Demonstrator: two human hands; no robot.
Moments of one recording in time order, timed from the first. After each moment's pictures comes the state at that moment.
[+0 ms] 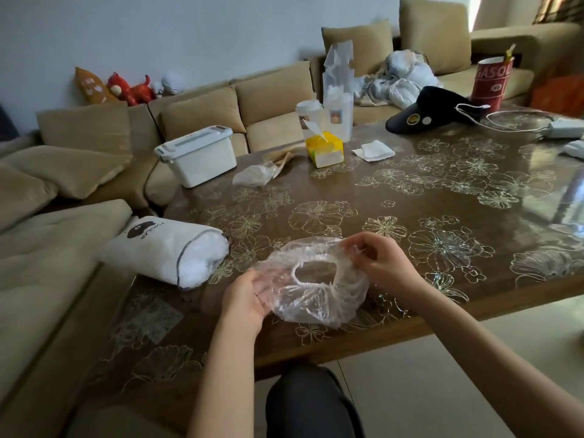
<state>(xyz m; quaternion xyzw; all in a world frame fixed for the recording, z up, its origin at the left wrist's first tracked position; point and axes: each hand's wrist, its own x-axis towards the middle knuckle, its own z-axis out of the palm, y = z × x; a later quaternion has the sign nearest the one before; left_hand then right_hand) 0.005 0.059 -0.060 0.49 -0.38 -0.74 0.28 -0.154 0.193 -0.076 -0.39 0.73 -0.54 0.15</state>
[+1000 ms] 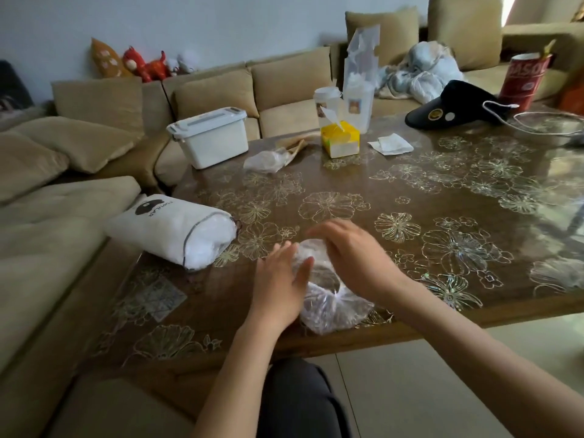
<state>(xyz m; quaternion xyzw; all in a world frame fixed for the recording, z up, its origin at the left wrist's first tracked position) -0.002 0.074 -0.079 0.33 -0.90 -0.24 0.17 -0.120 0.164 -0.053 -0.61 0.71 -0.34 -0.07</state>
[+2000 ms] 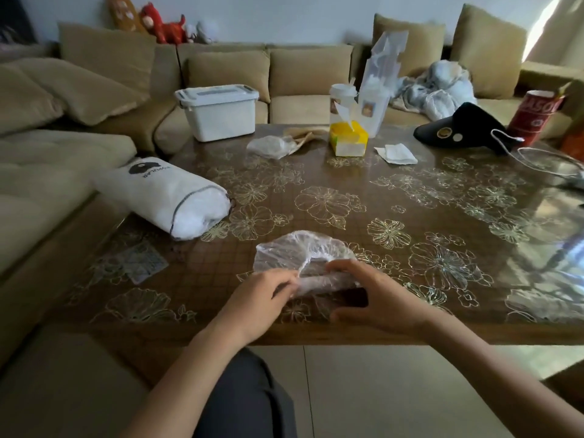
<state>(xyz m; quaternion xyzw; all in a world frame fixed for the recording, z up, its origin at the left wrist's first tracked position) 0.031 0.095 -0.089 0.28 -0.89 -0.33 0.14 -0.154 0.219 -0.083 -0.64 0.71 -0.23 0.19</state>
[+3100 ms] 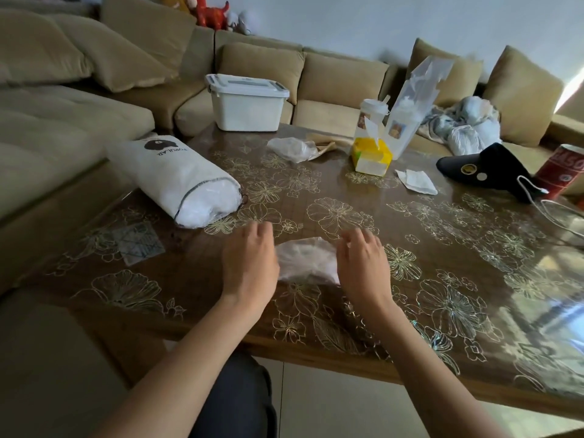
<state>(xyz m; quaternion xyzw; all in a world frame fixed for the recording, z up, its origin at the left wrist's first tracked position) -0.009 0.064 -0.087 0.47 -0.83 -0.06 0.29 -0.161 0.130 -0.096 -0.51 0.79 -0.31 -0.14</state>
